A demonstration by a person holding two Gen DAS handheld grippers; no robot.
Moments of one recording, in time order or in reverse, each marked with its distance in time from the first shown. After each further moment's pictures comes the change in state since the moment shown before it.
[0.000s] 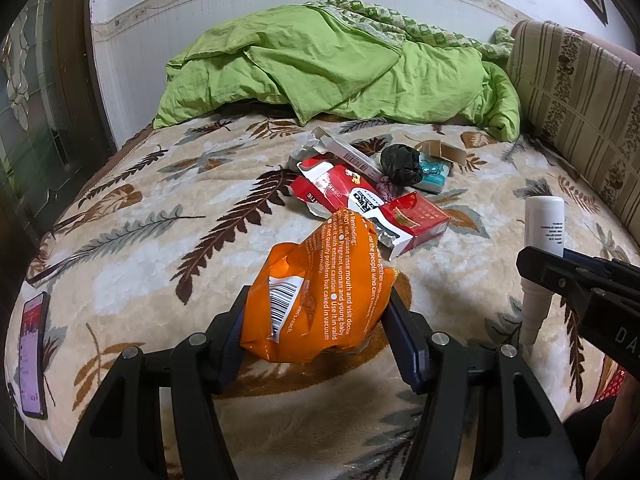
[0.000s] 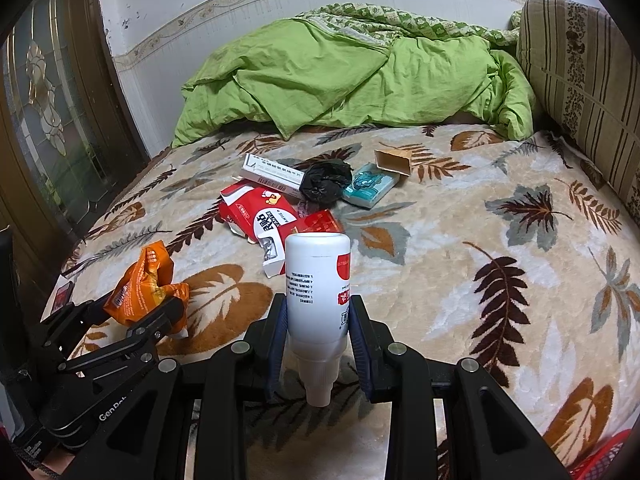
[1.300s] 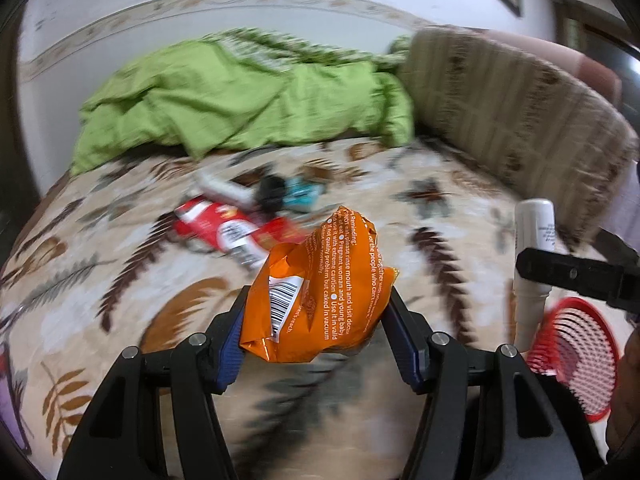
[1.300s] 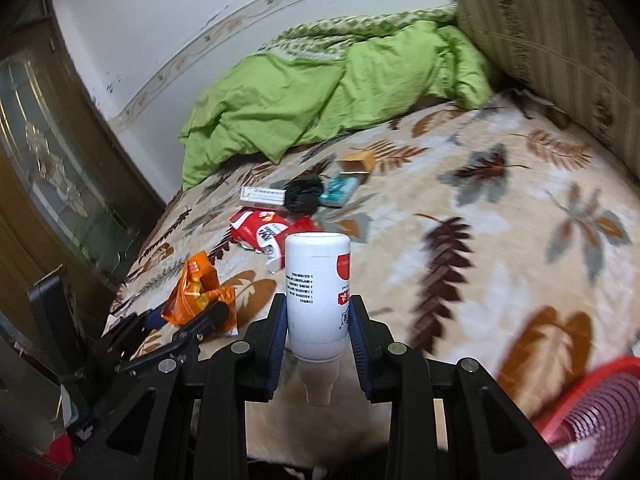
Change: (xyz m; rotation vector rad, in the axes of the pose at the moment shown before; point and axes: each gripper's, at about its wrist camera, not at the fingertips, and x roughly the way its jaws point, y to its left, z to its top) left arm -0.057 -0.072 0.003 0.178 -0.075 -0.321; right arm -0.106 -0.068 -0.027 0.239 -0.041 0.089
